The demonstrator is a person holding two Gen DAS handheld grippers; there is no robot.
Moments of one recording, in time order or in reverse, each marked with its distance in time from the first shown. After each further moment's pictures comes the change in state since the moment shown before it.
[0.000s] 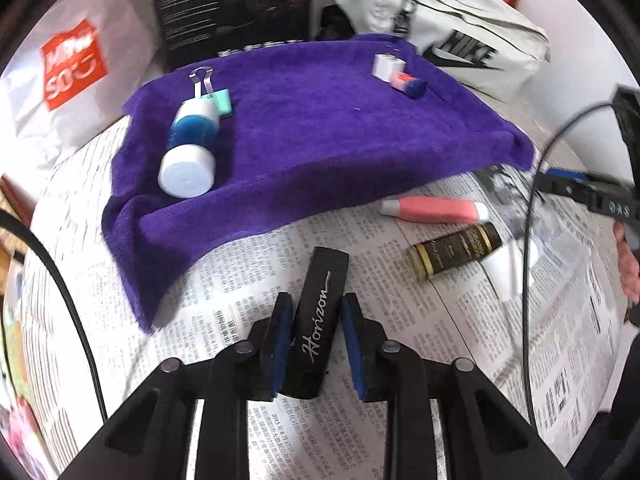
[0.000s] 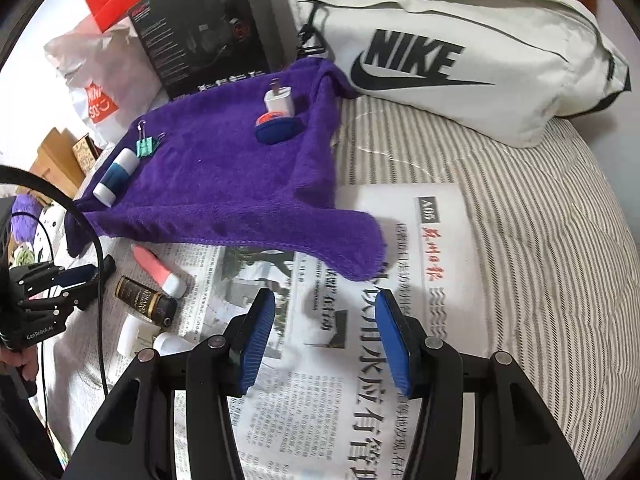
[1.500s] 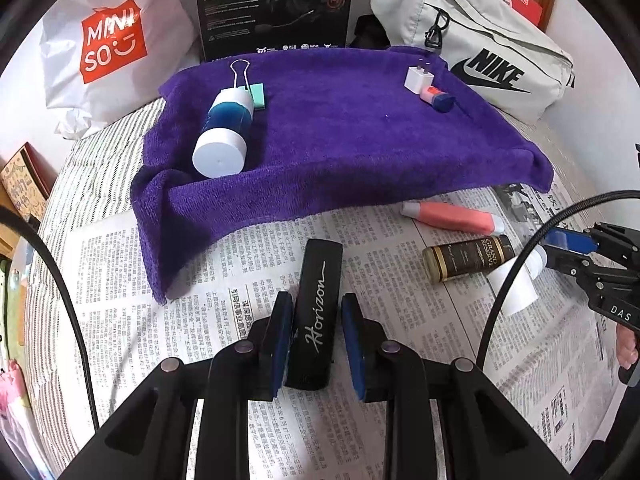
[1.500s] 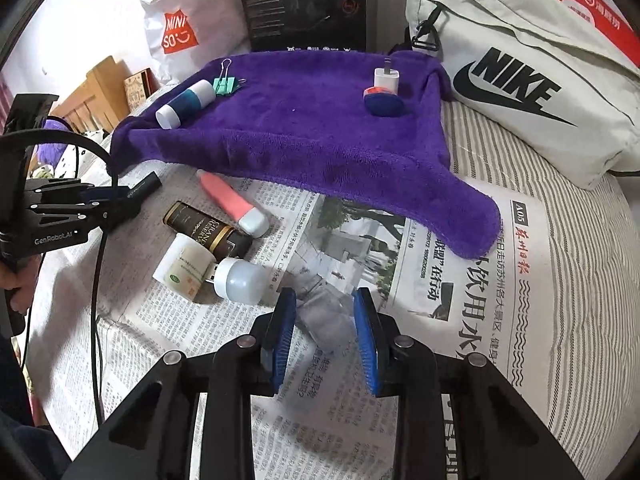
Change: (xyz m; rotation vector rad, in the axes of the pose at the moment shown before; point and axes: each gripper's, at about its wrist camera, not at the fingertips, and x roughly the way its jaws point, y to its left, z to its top) left arm -0.001 0.002 -0.014 -0.089 -0.041 0.060; right arm 0.005 0.061 -0.030 -0.261 0.001 0.066
